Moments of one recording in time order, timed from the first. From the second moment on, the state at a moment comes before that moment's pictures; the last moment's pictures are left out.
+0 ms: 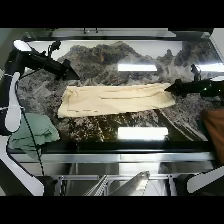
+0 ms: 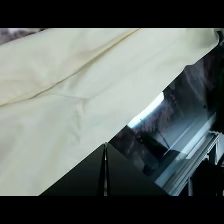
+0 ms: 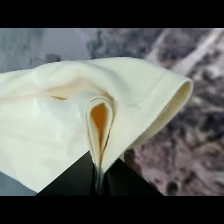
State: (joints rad) left arm 0.01 -2.01 2.02 0.73 -1.57 -1.37; right arm -0.35 -1.87 1.45 -0.58 1.21 1.00
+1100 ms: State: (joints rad) left arm -0.37 -2.17 2.08 0.66 -1.28 -1.42; right arm -0.01 -1.62 1.62 -0.34 1.32 1.18
